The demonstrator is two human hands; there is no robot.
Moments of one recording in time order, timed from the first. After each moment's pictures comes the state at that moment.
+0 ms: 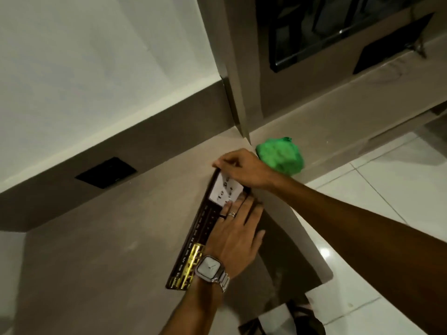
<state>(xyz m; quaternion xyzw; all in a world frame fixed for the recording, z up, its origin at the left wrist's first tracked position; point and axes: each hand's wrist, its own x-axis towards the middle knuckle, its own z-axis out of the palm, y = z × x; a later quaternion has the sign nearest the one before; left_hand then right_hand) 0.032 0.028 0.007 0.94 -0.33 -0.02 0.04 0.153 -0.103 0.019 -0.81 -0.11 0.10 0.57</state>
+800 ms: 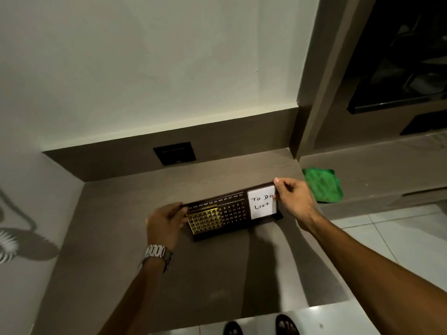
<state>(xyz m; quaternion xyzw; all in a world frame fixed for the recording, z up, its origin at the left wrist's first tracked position) 0.015 0.253 0.044 0.80 0.24 0.07 0.55 0.095 -0.045 0.023 -0.80 0.07 0.02 0.60</state>
